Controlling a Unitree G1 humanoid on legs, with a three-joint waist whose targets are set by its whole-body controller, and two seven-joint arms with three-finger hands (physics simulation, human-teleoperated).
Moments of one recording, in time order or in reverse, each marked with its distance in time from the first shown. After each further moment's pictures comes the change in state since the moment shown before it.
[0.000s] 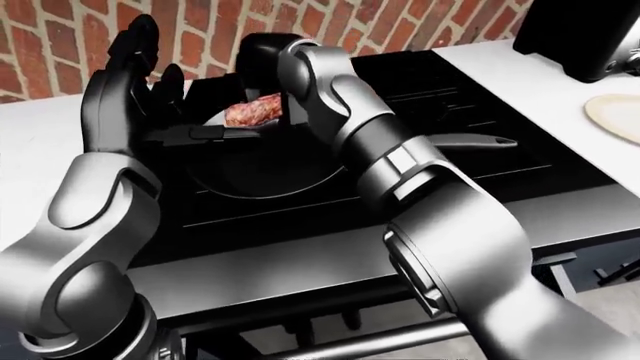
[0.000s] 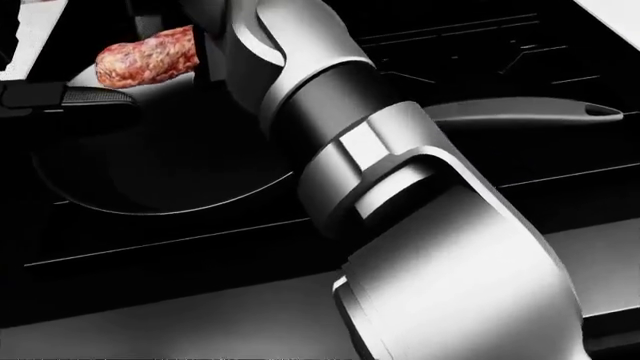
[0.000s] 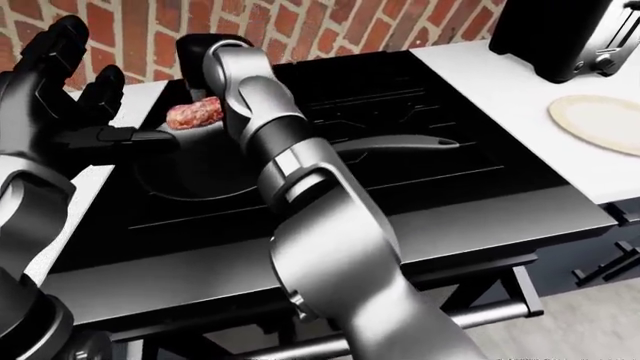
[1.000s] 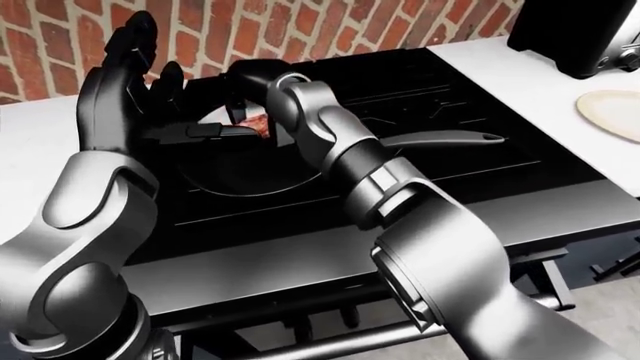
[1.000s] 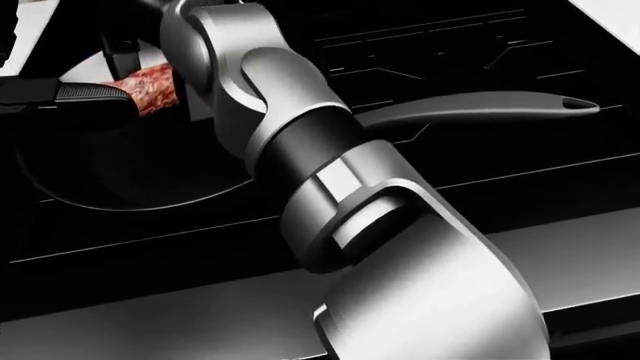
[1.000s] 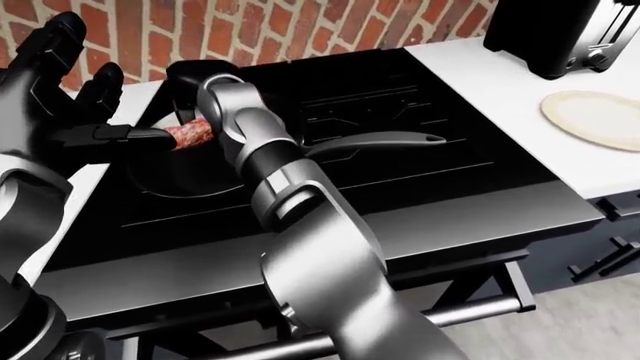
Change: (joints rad) left arm 0.003 0.031 0.001 0.010 -0.077 -0.025 0.045; right arm 0.056 0.065 -0.025 0.054 -0.014 -0.079 -0.147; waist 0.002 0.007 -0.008
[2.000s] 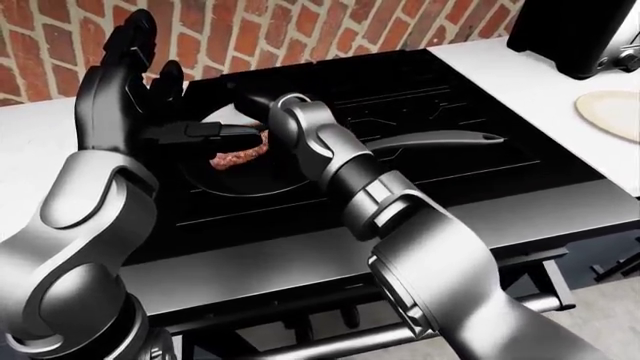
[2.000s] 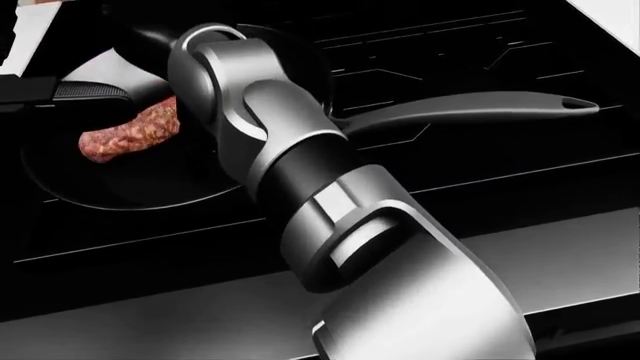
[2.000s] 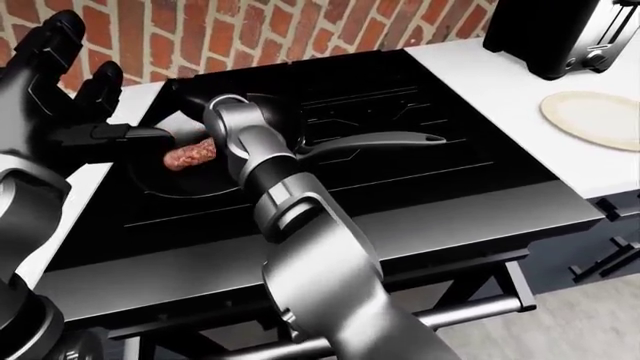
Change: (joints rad) left arm -0.002 0.010 0.001 0.001 -0.025 -0.002 0.016; right arm 0.060 0.022 0.010 0.003 -0.004 0.004 -0.015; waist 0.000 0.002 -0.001
